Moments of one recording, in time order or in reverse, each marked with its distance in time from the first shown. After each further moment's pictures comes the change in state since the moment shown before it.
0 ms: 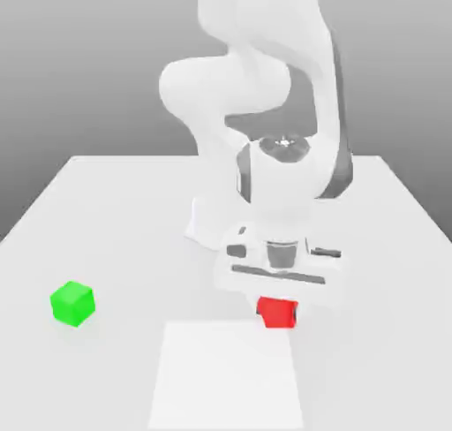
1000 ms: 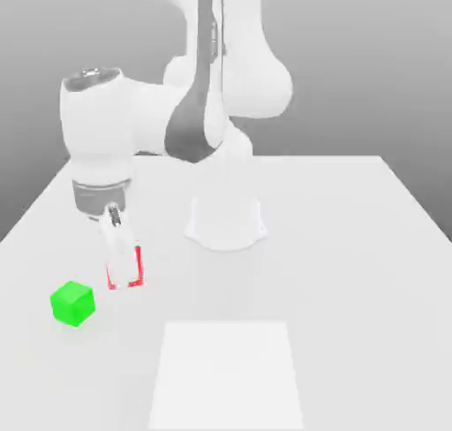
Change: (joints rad) arm -0.693 -0.261 -0.305 0.104 -0.344 -0.361 0.538
